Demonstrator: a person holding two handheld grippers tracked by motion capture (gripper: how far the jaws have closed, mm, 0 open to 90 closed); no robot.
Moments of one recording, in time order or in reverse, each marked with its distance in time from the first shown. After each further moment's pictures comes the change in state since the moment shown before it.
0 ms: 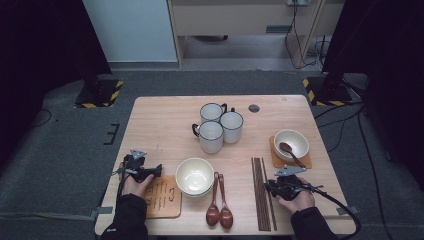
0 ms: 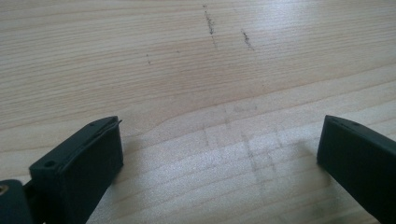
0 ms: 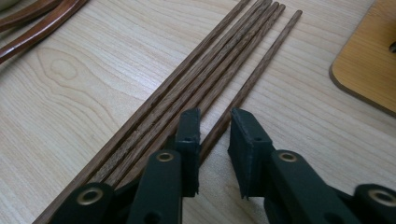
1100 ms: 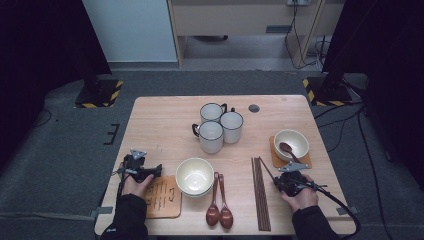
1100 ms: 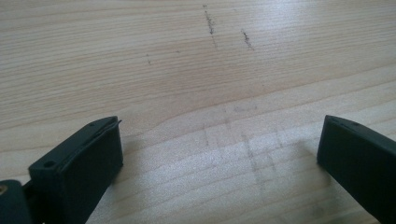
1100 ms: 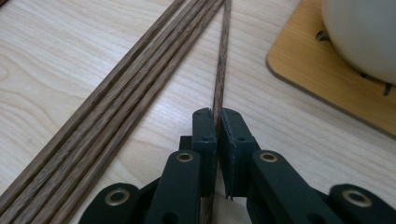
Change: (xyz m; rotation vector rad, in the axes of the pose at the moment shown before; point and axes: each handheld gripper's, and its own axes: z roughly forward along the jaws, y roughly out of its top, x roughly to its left) left arm 0.000 0.000 0.000 0.000 0.000 0.000; right arm -0.012 0.004 -0.005 0.046 -0.139 0.028
